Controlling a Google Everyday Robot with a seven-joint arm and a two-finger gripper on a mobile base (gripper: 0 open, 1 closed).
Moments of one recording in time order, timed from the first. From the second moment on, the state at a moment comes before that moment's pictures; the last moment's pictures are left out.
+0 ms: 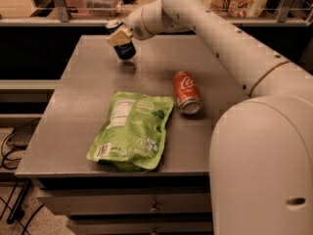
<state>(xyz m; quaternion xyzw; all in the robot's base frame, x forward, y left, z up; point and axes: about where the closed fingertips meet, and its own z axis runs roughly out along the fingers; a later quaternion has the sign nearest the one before) 0.791 0.133 0.924 -0.52 0.67 0.21 0.49</state>
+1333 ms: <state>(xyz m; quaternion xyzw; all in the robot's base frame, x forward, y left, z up) 0.740 0.057 0.888 -0.65 0.69 0.07 0.31</state>
